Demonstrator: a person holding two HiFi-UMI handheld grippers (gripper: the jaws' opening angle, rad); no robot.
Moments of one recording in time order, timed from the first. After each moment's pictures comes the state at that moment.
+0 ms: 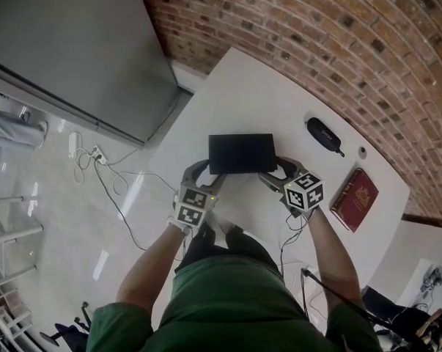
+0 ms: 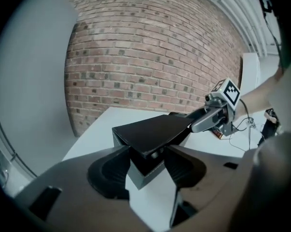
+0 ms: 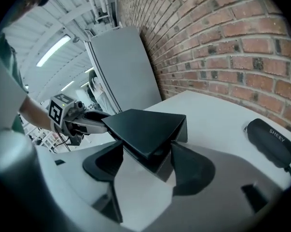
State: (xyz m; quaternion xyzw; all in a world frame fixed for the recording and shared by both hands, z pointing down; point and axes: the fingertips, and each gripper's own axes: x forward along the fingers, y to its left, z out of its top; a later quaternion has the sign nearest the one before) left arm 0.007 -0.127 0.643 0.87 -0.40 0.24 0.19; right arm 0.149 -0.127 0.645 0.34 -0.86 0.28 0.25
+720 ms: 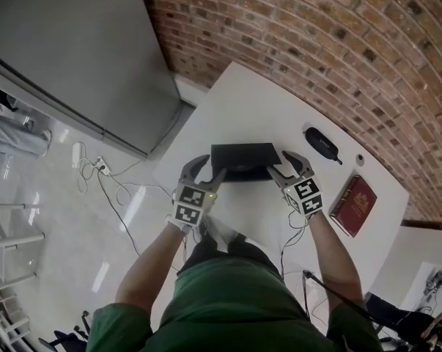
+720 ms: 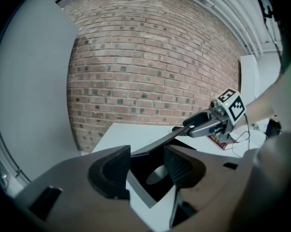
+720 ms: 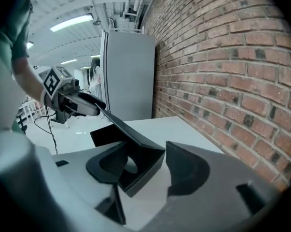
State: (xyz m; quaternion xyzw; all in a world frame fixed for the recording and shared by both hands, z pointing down) left arm -0.002 -0.160 0.585 0.88 -0.41 0.20 0.14; right arm 0.164 -0.164 0.597 0.40 -0.87 0.10 0.28
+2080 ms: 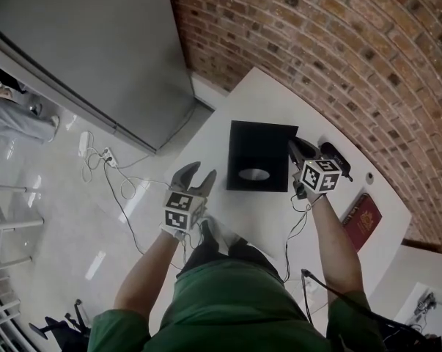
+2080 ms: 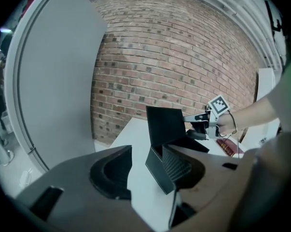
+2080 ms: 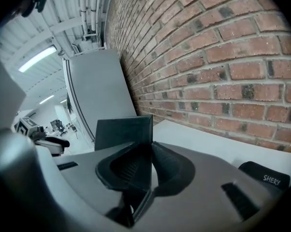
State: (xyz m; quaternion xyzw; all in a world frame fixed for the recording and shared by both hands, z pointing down) left arm -0.081 -0.163 0.592 0.83 -0.48 0.18 0.22; right arm 0.169 -0.269 0.595 0.47 -0.83 0.24 0.14
